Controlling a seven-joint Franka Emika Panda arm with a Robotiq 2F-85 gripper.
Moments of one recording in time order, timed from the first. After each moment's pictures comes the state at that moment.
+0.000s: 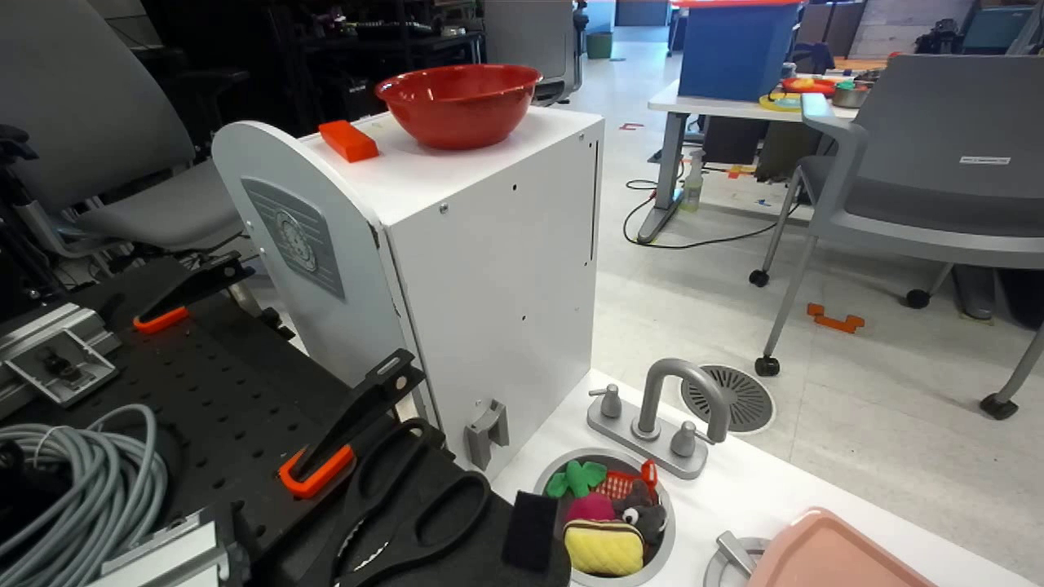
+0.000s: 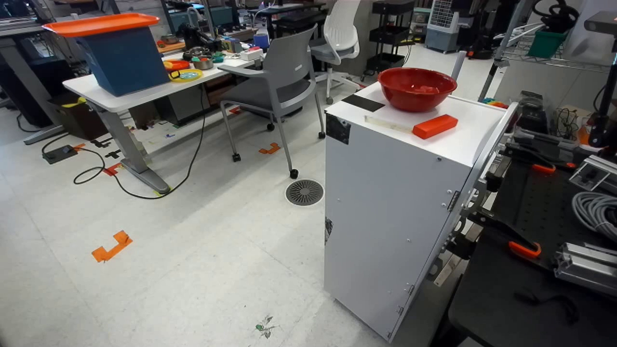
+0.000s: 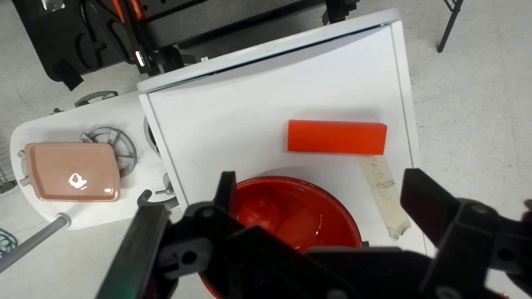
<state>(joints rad) 0.02 -0.14 0.11 -2.33 -0.05 2.12 0.40</state>
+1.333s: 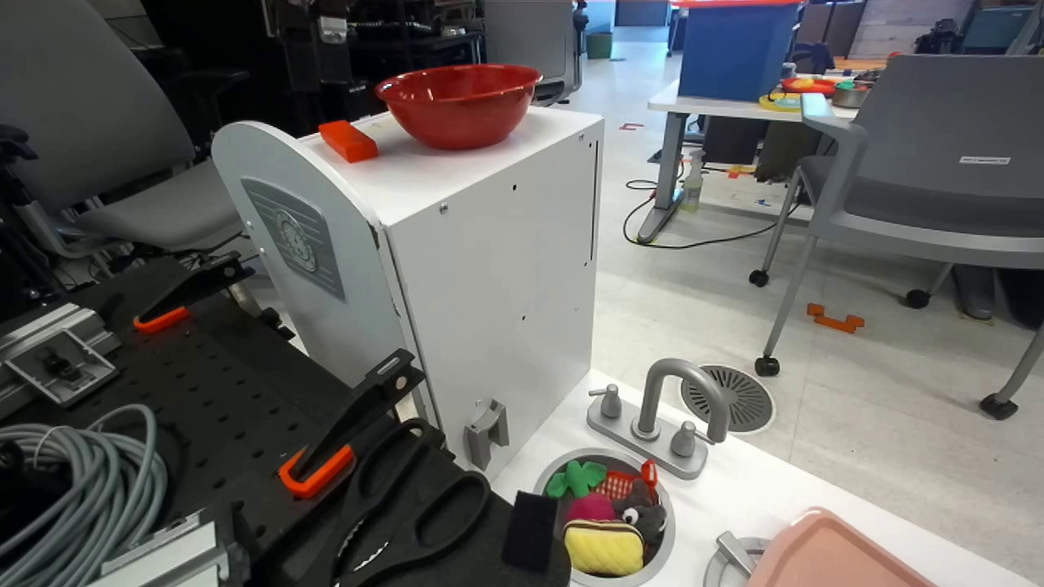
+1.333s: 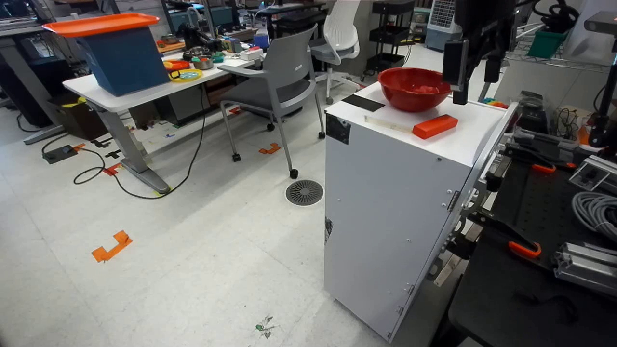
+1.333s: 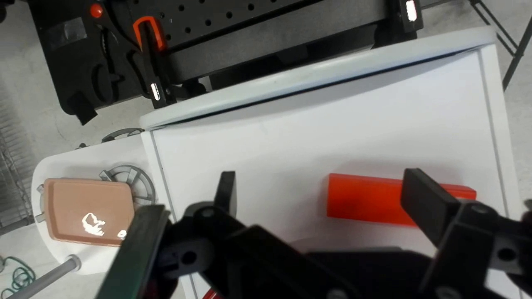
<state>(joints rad) 0.03 0.06 0.10 -2.31 -0.14 2.12 0.45</state>
